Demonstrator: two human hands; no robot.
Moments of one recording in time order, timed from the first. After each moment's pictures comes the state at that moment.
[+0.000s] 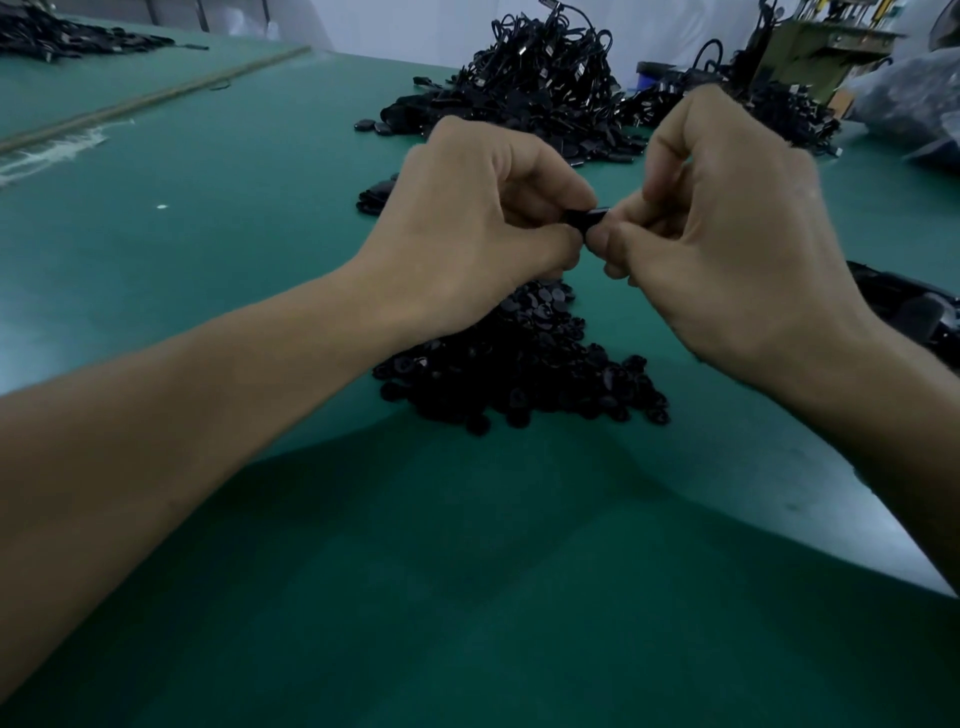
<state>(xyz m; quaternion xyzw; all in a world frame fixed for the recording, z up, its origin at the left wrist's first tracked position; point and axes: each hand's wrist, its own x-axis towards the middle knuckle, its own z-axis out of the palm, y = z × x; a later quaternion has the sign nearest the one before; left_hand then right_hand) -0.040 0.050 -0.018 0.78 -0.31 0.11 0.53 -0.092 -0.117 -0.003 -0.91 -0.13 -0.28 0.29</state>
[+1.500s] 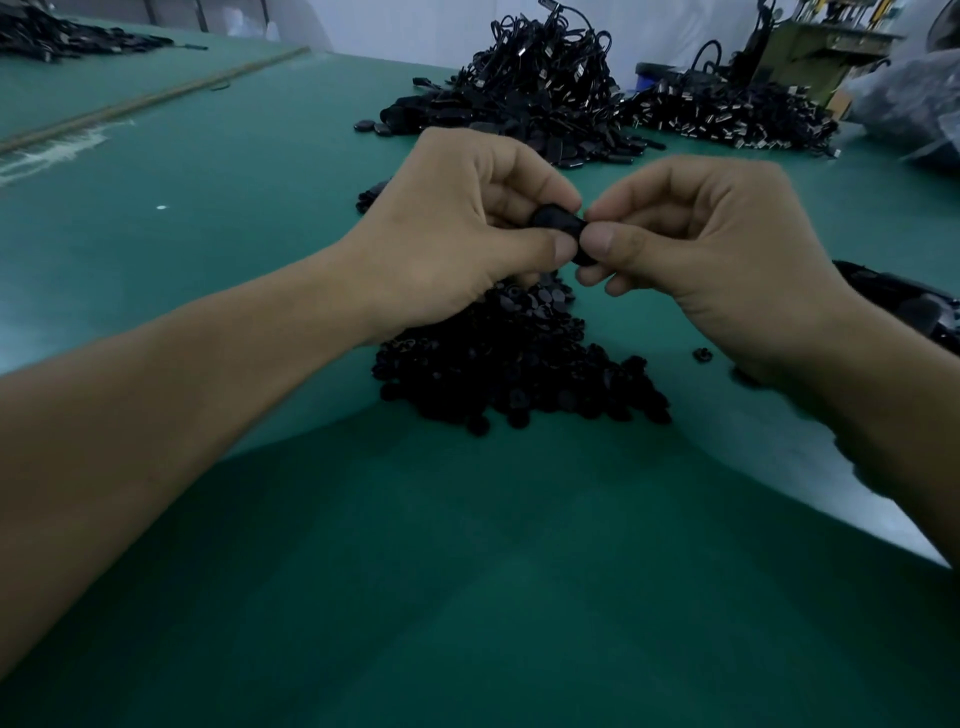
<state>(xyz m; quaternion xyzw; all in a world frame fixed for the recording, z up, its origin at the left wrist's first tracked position) -0.034 0.059 -0.020 0.77 -0.32 0.05 0.56 -0.077 -0.132 -0.010 -0.83 -0.15 -0.14 0.52</state>
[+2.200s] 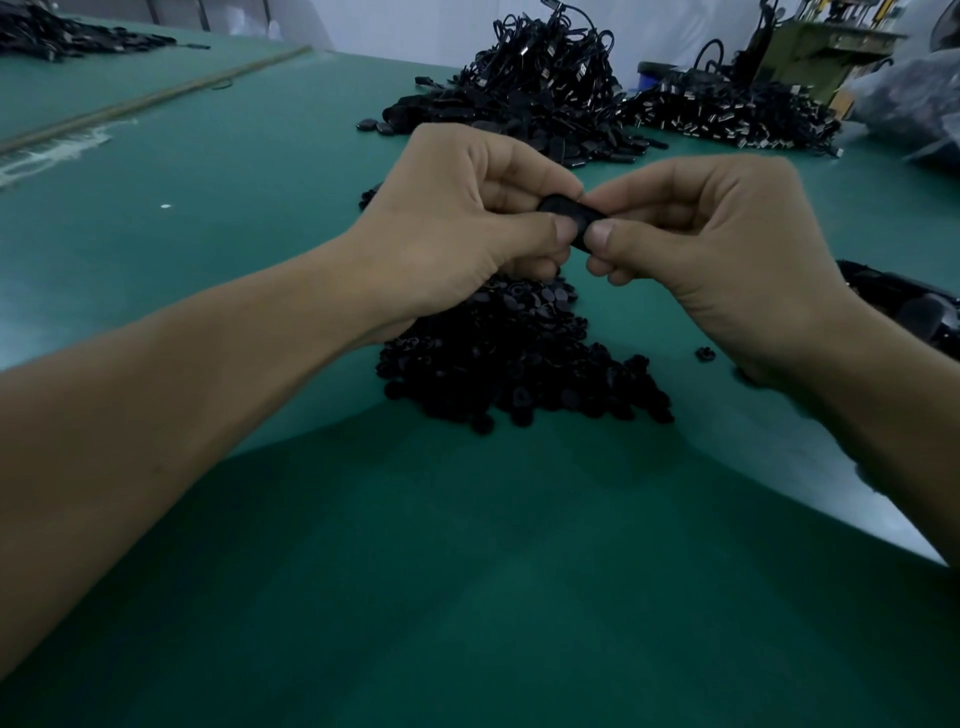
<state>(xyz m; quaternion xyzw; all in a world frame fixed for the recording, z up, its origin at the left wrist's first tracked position) -0.037 0.058 -0.018 0.73 -0.28 0.01 0.62 -0.077 -0.129 -0.011 -0.83 -0.15 -0.17 0.51</state>
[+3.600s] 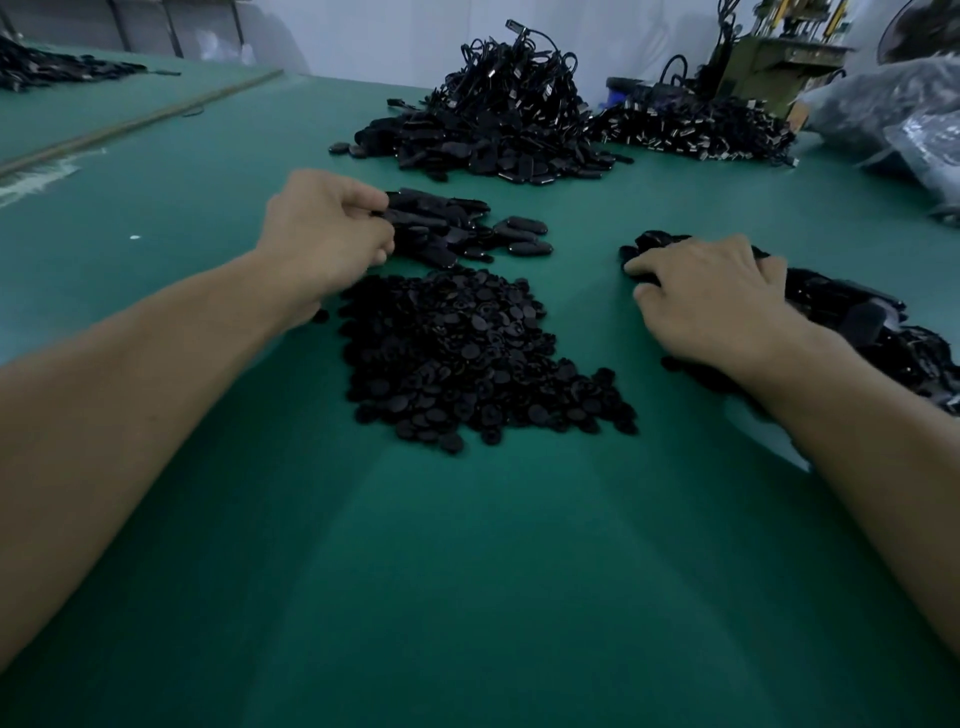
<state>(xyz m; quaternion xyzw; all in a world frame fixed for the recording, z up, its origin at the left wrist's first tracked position) 0.053 0.098 -0.048 0.83 -0.03 0.10 0.55 -0.046 -0.175 -0.029 -0.99 0.11 -0.08 -0.01</state>
